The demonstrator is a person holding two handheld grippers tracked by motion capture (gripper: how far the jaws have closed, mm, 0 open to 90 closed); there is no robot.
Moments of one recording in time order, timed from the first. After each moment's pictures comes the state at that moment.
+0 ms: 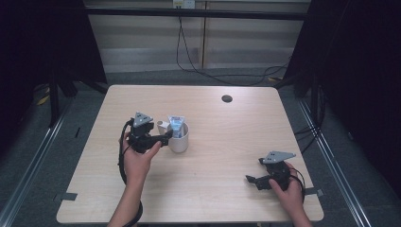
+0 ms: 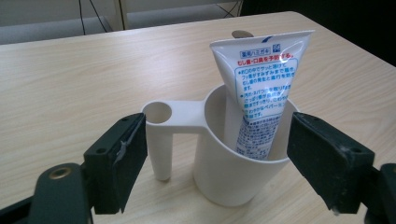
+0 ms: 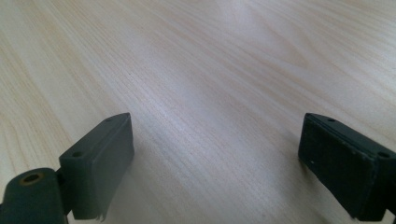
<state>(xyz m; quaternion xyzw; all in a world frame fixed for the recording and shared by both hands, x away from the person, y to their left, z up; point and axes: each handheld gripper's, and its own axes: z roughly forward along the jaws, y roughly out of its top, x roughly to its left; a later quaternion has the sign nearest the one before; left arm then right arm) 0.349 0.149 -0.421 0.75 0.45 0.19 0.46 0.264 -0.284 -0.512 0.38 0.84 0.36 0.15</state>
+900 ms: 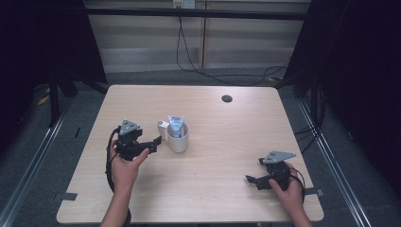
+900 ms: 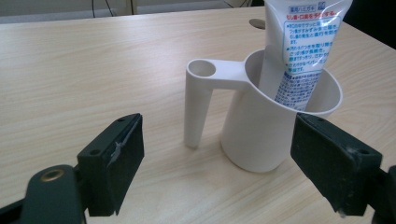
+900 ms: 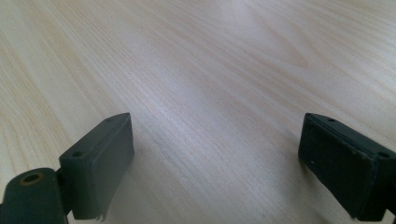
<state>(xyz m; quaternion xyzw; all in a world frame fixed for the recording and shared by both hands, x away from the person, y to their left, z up) 0.337 0.185 -0.438 0.74 0.46 0.19 0.45 0.264 -0.284 -0.512 0.38 0.84 0.36 0.15</state>
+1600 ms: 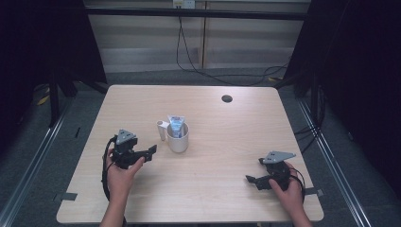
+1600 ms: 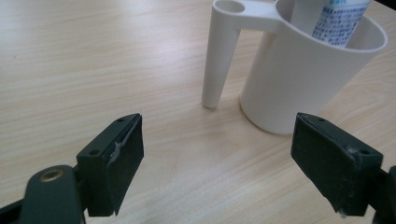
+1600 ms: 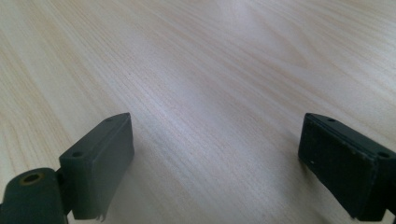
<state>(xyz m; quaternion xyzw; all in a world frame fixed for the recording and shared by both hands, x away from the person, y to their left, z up) 0.327 0.200 -0.467 0.75 0.47 0.19 0.43 0.264 -0.284 -0.512 0.38 0.84 0.36 0.15</state>
